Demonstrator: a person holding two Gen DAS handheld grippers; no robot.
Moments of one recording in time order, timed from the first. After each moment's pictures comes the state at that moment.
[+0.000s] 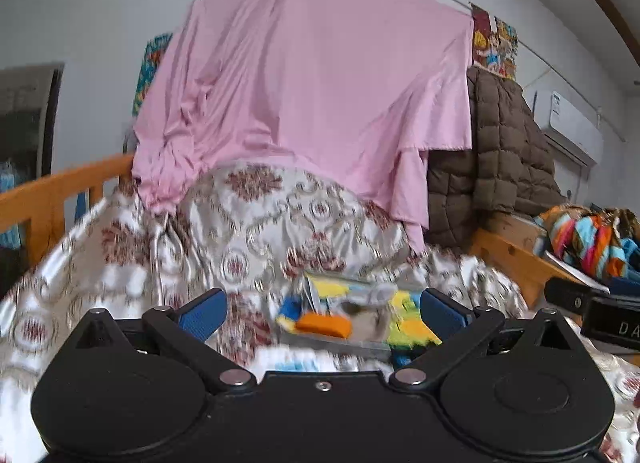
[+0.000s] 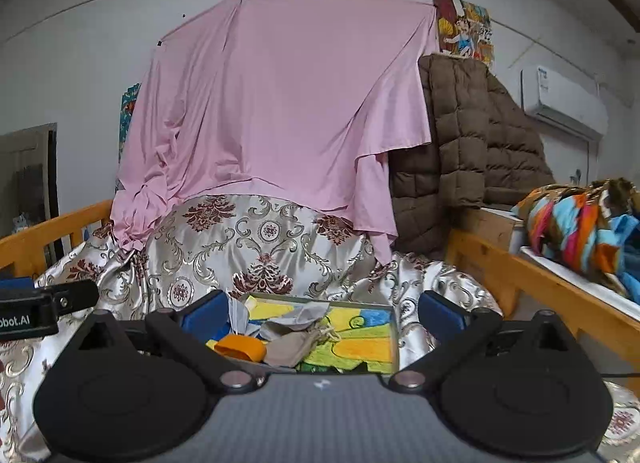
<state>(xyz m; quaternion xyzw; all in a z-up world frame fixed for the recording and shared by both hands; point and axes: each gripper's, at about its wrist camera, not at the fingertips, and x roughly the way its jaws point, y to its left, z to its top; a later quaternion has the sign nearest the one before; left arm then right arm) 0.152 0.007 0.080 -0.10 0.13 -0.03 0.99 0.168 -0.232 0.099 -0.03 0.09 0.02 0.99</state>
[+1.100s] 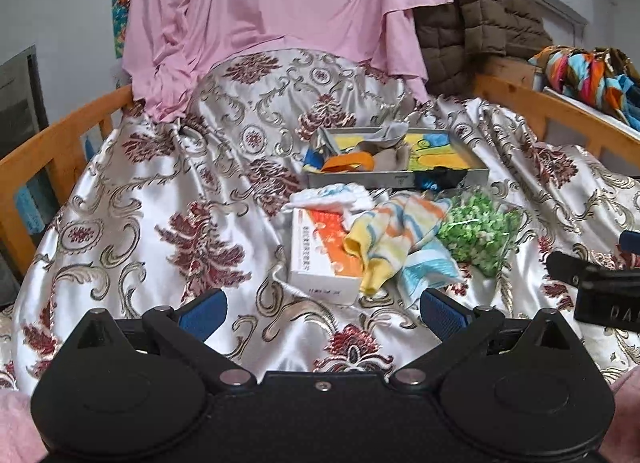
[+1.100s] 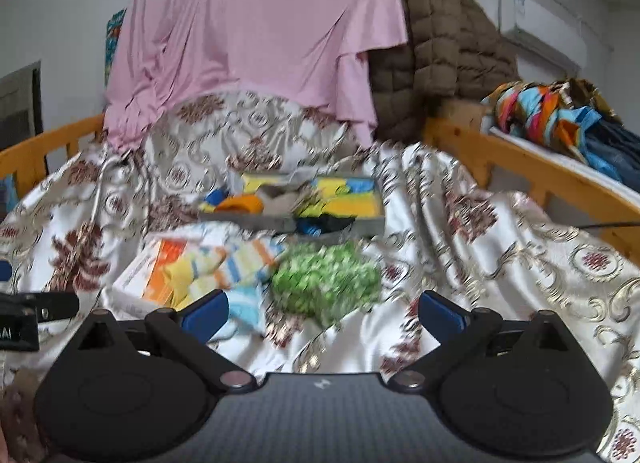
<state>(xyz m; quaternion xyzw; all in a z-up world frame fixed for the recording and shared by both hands) 0.087 0.009 0.004 0.02 0.30 -0.03 0.95 0.080 -0.216 -0.011 -0.03 0.22 -0.02 0.97</state>
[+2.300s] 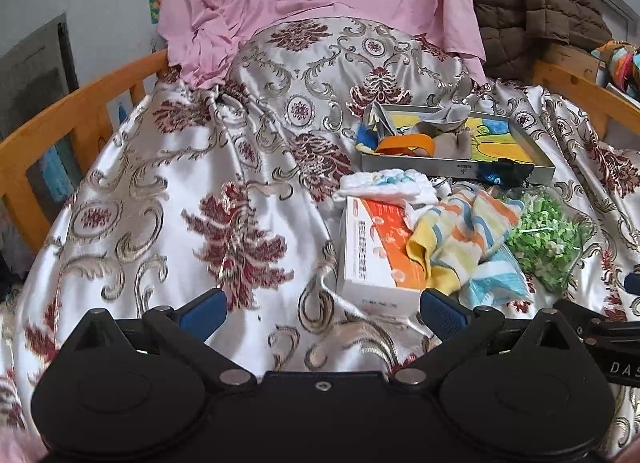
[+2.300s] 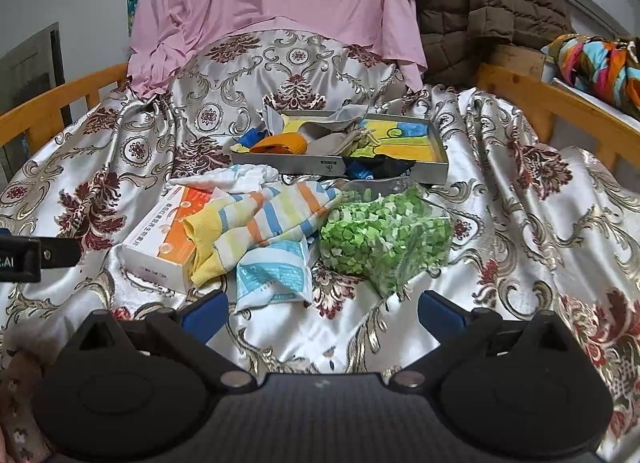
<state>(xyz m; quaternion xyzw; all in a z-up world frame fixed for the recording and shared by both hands) 0.152 0.027 -0.008 0.01 0.33 0.04 0.94 0.145 -0.196 -0.046 -0.02 0.30 0.04 0.95</state>
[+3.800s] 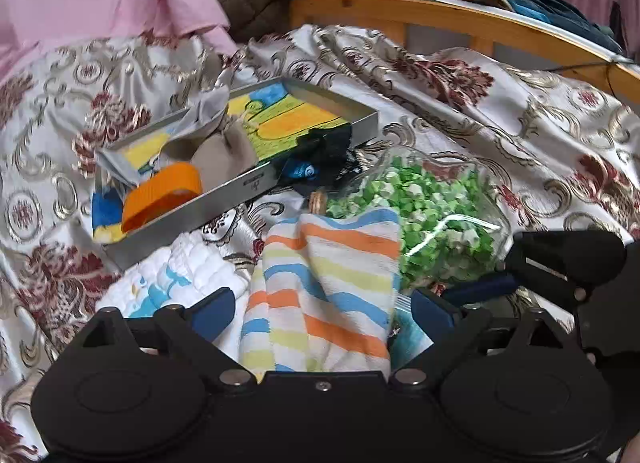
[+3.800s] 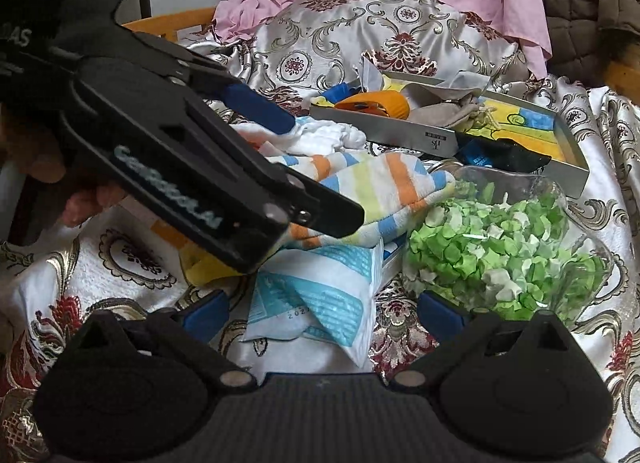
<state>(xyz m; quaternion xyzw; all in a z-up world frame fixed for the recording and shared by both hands) 0.329 -0.052 -0.065 0.14 0.34 -0.33 0.87 0.240 -0.181 -0.103 -0.08 0.33 0.20 0.92</state>
